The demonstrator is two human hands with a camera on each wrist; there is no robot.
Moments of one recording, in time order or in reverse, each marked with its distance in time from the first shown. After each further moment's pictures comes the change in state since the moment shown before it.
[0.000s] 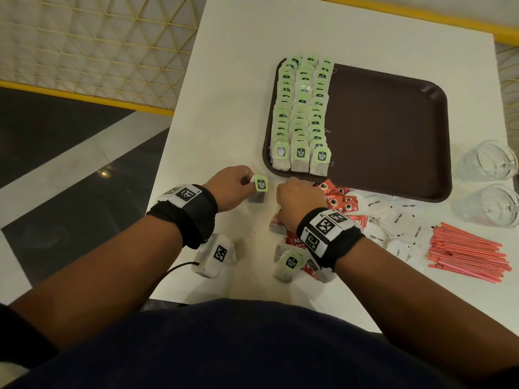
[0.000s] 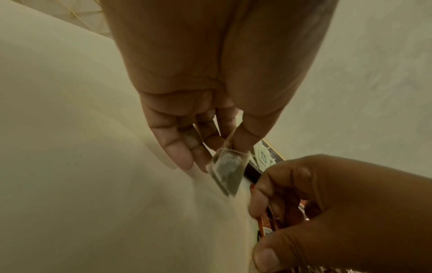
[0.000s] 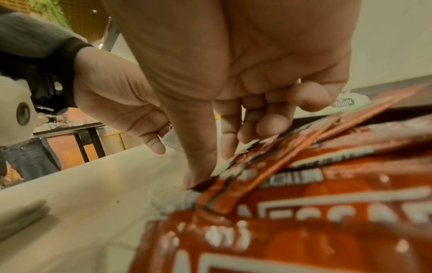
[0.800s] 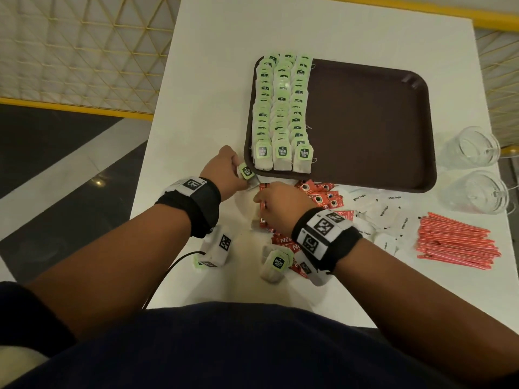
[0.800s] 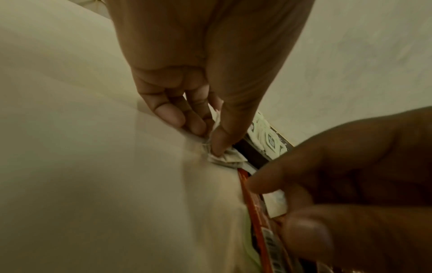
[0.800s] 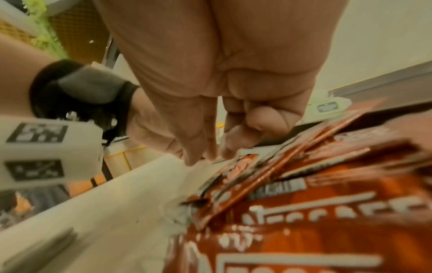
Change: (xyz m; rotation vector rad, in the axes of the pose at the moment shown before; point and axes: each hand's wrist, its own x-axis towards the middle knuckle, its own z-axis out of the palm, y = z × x) left_hand 0.035 0.010 0.015 -0.059 0.168 -0.072; right_hand -0.013 0.014 -0.004 0.284 -0.008 -0.160
